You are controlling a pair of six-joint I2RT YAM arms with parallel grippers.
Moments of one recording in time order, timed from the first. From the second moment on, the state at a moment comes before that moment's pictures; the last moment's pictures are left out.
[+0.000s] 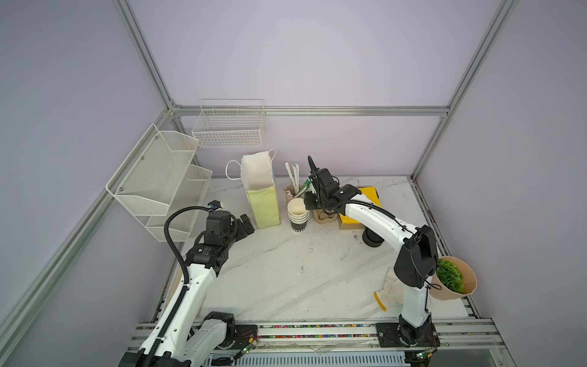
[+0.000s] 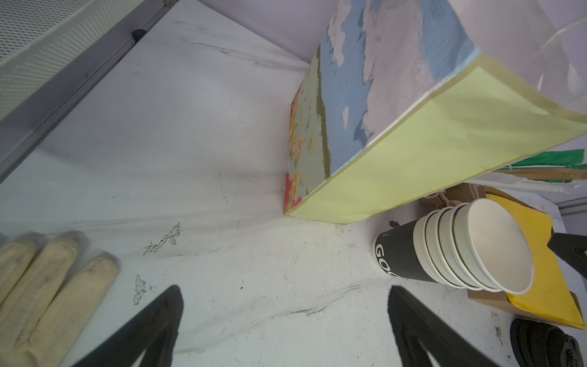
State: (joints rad) left arm -0.11 0.97 0.86 -0.52 -0.12 -0.51; right arm 0.70 1.96 1.84 -0.68 0.11 0.44
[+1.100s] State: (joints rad) left arm -0.11 1.00 0.86 -0.54 -0.03 -0.51; right arm 0.70 2.10 2.00 -0.79 0.09 0.41
